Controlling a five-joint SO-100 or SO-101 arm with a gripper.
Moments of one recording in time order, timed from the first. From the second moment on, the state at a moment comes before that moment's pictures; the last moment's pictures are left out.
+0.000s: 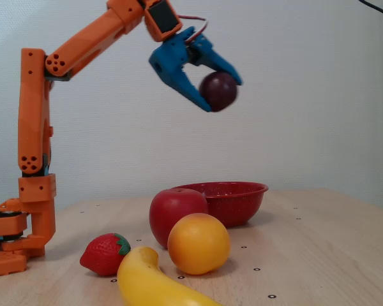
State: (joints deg) arm 11.7 81.3 41.0 97.0 19.6
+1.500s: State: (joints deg) arm 32.3 52.3 39.9 95.7 9.8
